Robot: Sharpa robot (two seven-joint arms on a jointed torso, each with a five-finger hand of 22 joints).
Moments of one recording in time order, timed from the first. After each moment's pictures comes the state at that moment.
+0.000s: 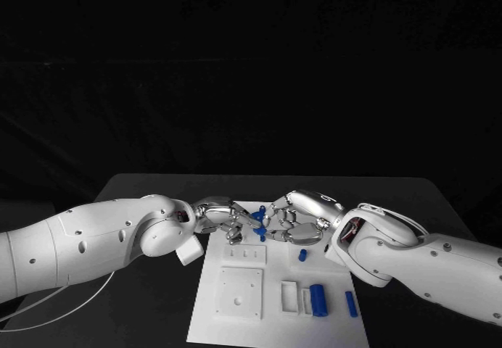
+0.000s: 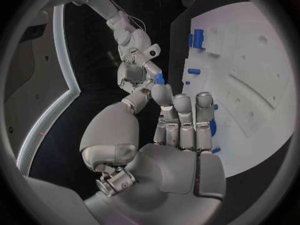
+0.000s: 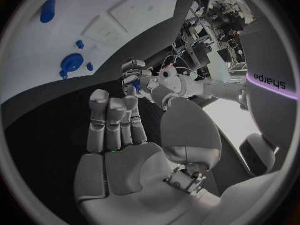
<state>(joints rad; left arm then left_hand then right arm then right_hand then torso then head) 1.36 -0.77 -0.19 1.42 -0.34 0.15 0.02 0.93 -0.04 0.70 -0.19 0.07 1.11 0.04 0.19 0.85 1.38 -0.06 0.88 0.56 1.08 -0.16 1.39 0.50 0.04 0.85 -0.11 1.05 1.28 1.23 -0.77 -0.06 1.63 -1.35 -0.38 0.08 1.03 -0.16 0.60 -0.22 0.21 1.02 0.08 0.35 0.43 1.04 -0.02 1.19 0.81 1.18 -0.12 1.29 0.89 0.22 1.14 -0.04 1.04 1.31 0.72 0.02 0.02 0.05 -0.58</state>
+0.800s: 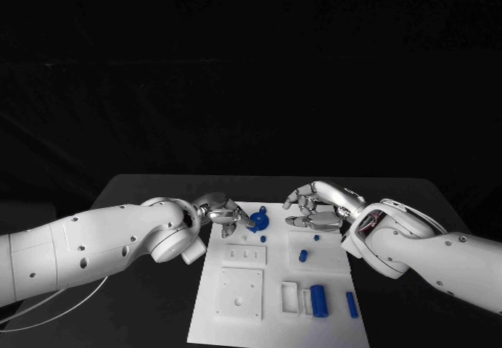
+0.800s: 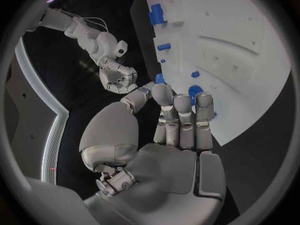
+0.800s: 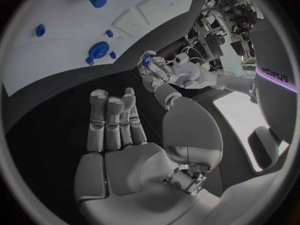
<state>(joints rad) 1.36 -0.77 -0.20 1.49 -0.61 -0.19 -0.11 0.94 -0.06 0.70 -0.20 0.19 1.11 0.04 0.21 0.85 1.38 -0.06 0.88 0.55 1.09 -0.16 1.39 0.49 0.04 0.87 -0.11 1.05 1.28 1.23 -0.81 -0.05 1.54 -1.26 -0.44 0.11 1.01 -0.19 0.54 -0.22 0.37 0.95 0.12 0.31 0.42 0.98 0.01 1.16 0.81 1.13 -0.09 1.24 0.87 0.23 1.08 -0.02 0.99 1.31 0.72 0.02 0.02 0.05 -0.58</state>
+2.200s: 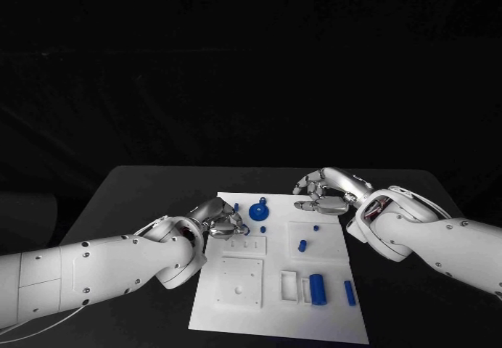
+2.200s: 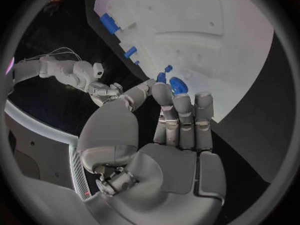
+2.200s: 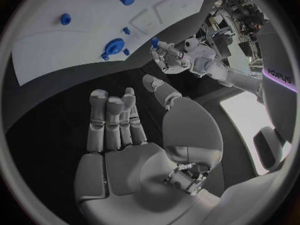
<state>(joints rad) 1.26 -0.77 -0.24 1.56 -1.02 -0.57 -0.22 1.00 -0.12 0.70 -0.18 0.24 1.12 0.05 0.23 0.84 1.41 -0.09 0.86 0.53 1.11 -0.15 1.39 0.49 0.04 0.91 -0.12 1.05 1.28 1.23 -0.81 -0.05 1.48 -1.25 -0.44 0.10 1.01 -0.19 0.53 -0.22 0.38 0.95 0.12 0.31 0.42 0.98 0.01 1.16 0.82 1.13 -0.09 1.24 0.87 0.23 1.08 -0.02 0.99 1.31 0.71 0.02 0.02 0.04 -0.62</state>
